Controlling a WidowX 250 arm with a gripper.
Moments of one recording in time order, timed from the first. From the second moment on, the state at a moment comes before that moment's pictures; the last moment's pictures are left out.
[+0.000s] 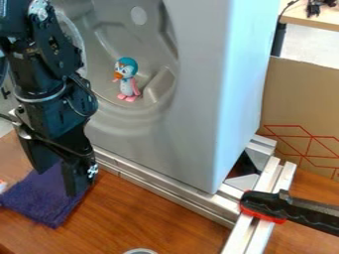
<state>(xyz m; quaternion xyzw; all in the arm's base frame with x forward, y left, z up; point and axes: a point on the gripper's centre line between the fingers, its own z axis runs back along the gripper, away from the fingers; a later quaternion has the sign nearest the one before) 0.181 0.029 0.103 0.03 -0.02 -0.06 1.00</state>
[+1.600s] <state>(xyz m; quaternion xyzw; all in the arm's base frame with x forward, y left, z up) 0.211 0.151 0.032 0.08 -0.12 -0.01 0.99</state>
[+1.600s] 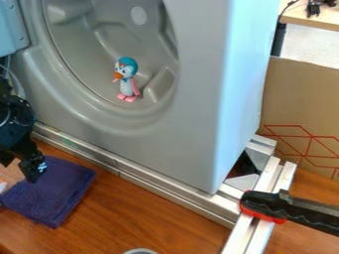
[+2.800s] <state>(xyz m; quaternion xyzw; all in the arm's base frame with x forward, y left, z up) 0.230 0.144 -0.018 0.09 -0.08 0.03 0.99</state>
